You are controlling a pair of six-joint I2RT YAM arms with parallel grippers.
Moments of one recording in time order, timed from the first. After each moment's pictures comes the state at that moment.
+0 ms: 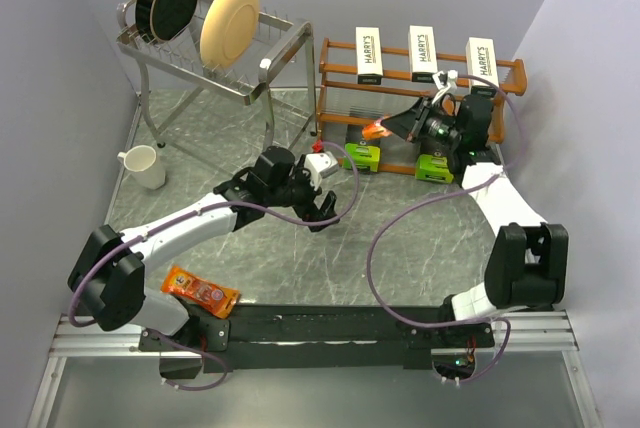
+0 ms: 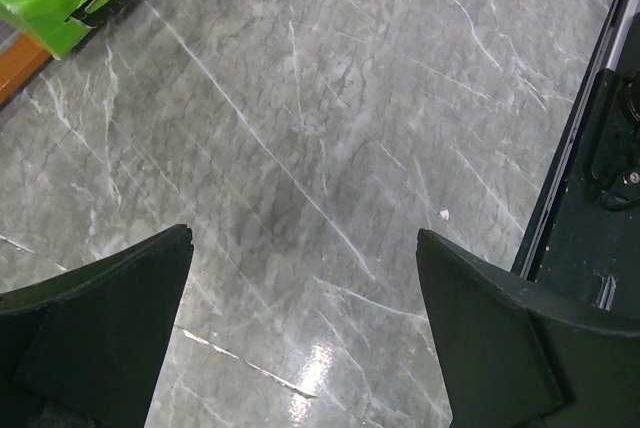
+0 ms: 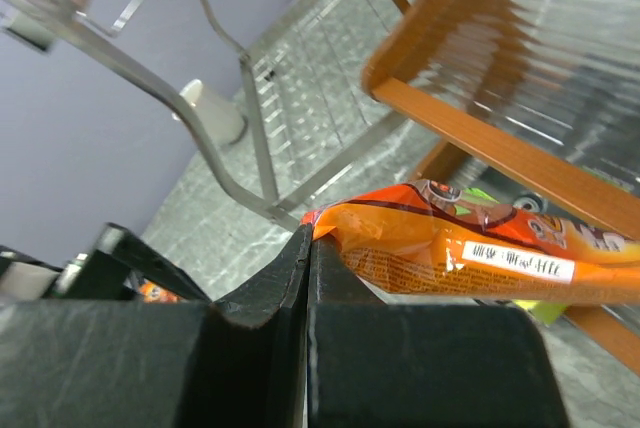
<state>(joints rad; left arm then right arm) -0.75 1.42 1.00 -0.11 0.39 0.04 0.01 1.46 1.07 0.26 -0.83 0.54</state>
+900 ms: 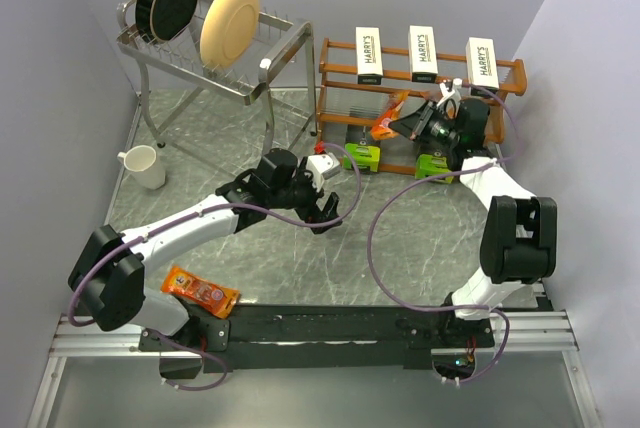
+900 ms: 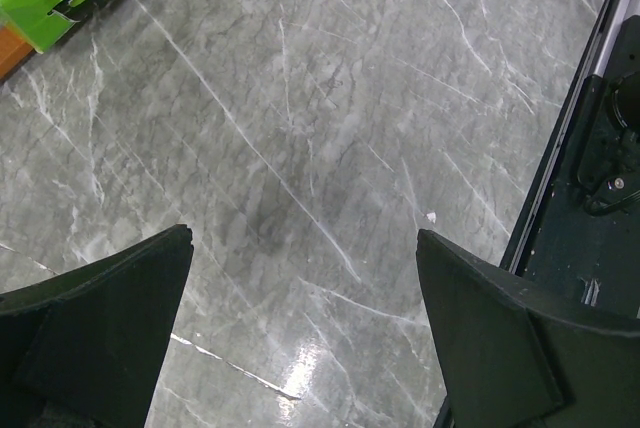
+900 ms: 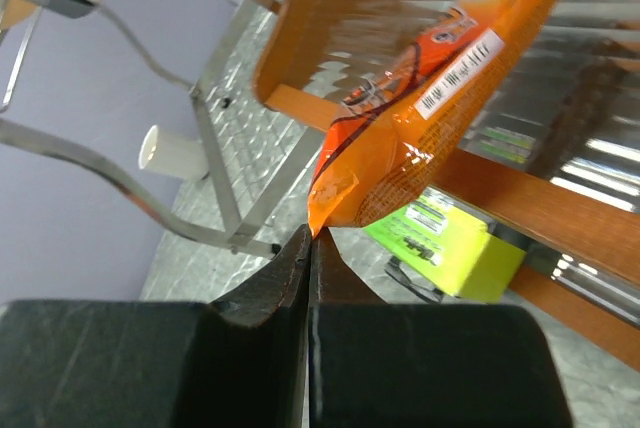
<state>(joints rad) -0.77 1.42 1.00 -0.11 0.38 0.00 -0.04 1.63 1.07 0.32 -0.76 0.65</state>
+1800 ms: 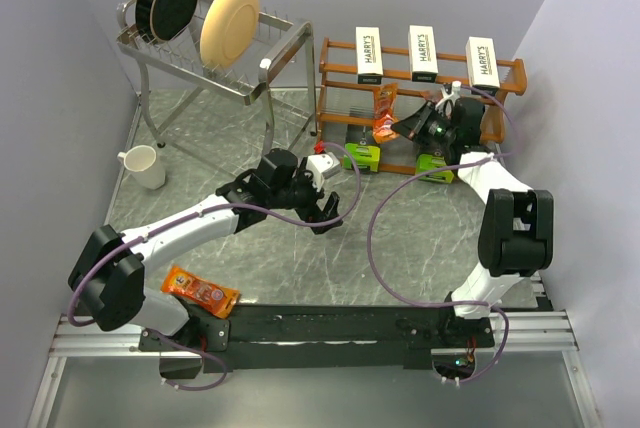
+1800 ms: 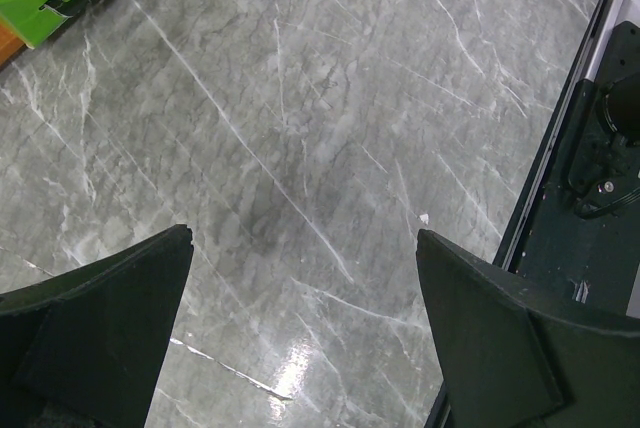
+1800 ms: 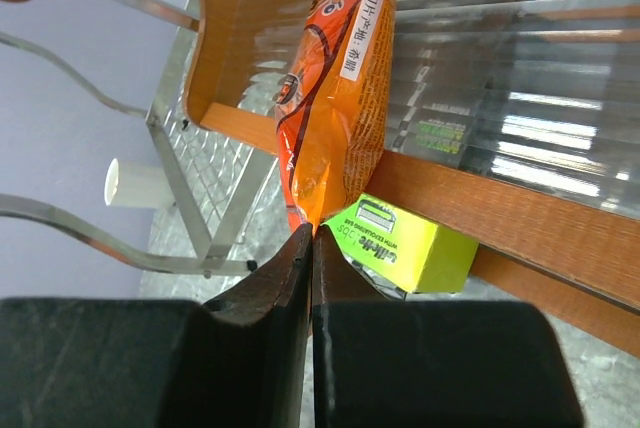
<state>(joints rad) -0.78 1.42 1.00 -0.11 0.38 -0.02 -0.04 1.68 1.11 0.21 -0.64 0.65</state>
